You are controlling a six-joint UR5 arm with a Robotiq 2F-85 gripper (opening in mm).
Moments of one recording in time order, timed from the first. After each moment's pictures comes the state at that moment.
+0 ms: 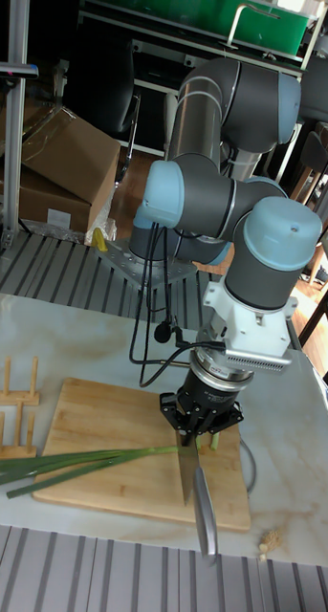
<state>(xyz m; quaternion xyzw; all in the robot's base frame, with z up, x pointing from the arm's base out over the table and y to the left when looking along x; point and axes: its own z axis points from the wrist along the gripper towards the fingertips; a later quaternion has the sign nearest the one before) 0.647 0.086 0.071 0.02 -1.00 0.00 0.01</state>
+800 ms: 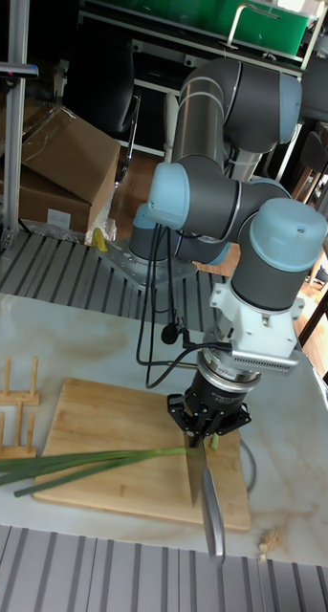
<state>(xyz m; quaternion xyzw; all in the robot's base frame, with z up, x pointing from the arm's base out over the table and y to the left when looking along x) 0.647 0.098 0.071 0.01 -1.00 -0.01 0.01</state>
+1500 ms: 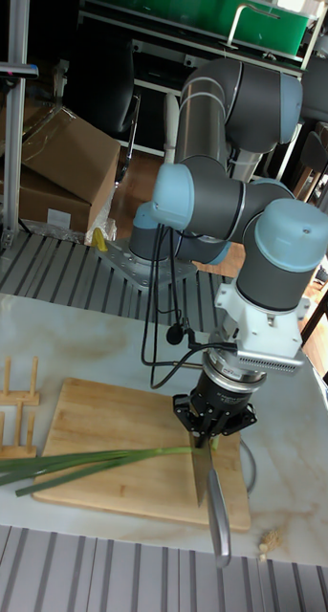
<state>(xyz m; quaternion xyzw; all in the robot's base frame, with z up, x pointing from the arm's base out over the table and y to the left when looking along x) 0.646 0.107 0.072 0.01 -1.00 -0.02 0.01</state>
